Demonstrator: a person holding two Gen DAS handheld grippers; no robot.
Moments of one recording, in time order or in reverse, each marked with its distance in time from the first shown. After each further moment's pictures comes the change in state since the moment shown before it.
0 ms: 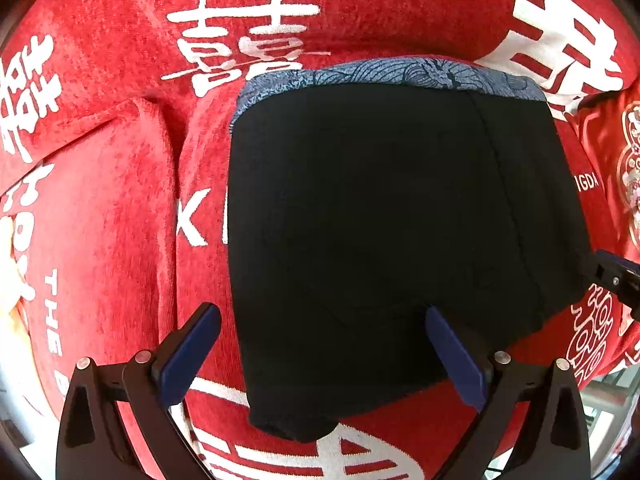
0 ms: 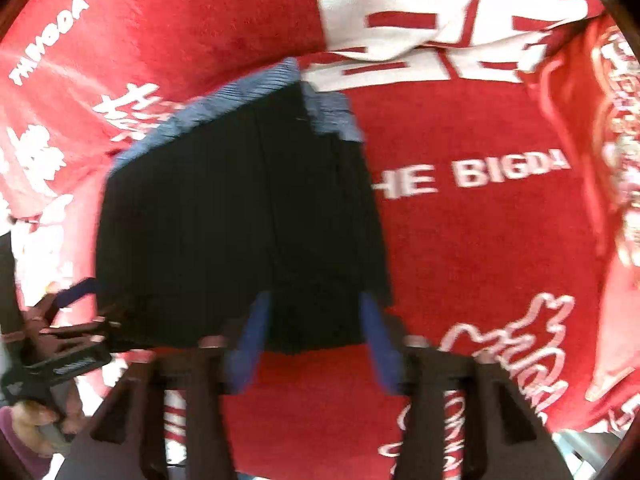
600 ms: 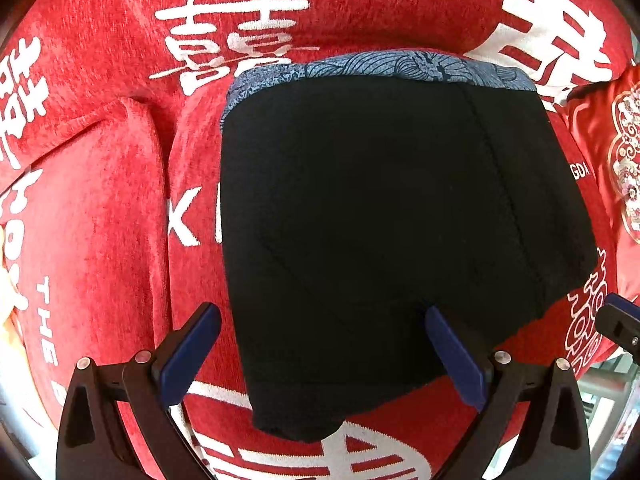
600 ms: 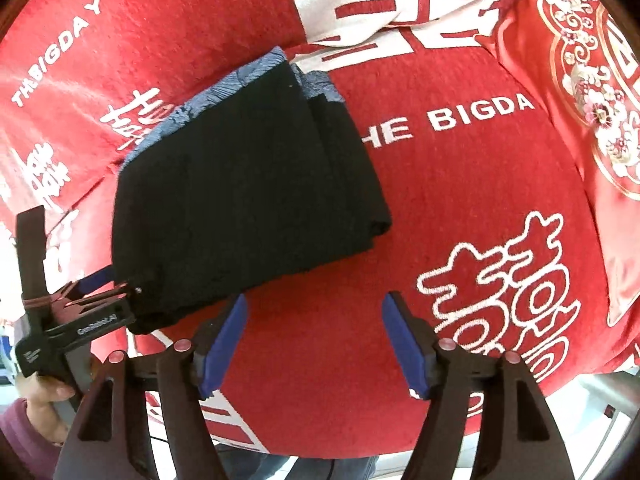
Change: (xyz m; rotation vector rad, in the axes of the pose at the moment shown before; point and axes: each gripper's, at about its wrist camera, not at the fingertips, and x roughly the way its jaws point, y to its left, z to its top) left arm 0.003 0.002 -0.002 0.030 0.011 -0.037; right arm -0.028 -0.003 -0.049 0.120 -0.018 0.053
